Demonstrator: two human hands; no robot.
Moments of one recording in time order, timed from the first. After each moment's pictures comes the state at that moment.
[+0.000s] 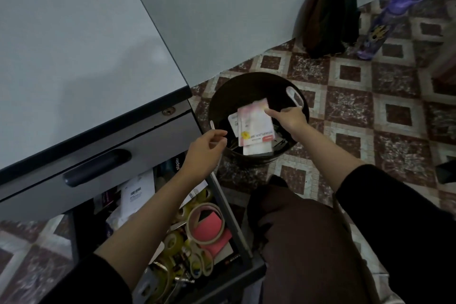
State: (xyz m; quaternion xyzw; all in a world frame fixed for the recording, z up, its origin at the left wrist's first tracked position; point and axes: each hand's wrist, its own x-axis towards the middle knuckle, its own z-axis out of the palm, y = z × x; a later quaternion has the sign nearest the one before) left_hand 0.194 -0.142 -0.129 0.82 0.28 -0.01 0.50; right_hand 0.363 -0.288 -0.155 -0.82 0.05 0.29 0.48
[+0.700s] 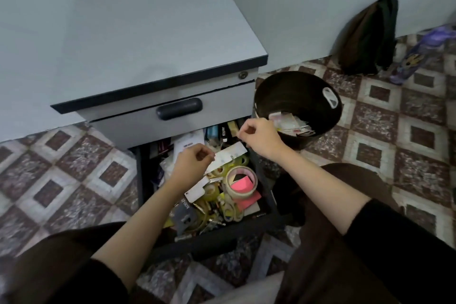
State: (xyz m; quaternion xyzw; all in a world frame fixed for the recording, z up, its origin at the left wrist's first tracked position) left_hand 0.007 -0.120 -0.103 0.81 0.37 0.05 0.45; right_hand 0.158 -0.228 -0.095 -0.82 -0.31 0.24 0.41
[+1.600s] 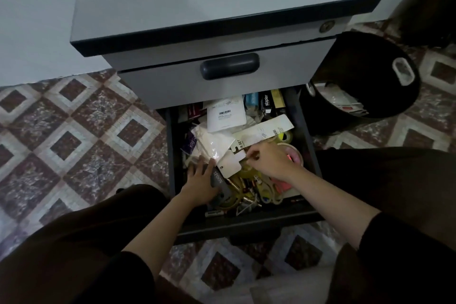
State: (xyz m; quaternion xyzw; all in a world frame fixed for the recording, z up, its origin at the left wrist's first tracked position) left_hand -0.090 -0.070 -0.248 0.84 0.34 -0.30 0.28; right_hand 0.081 -0.181 -0.204 -0.83 -0.40 0.34 0.19
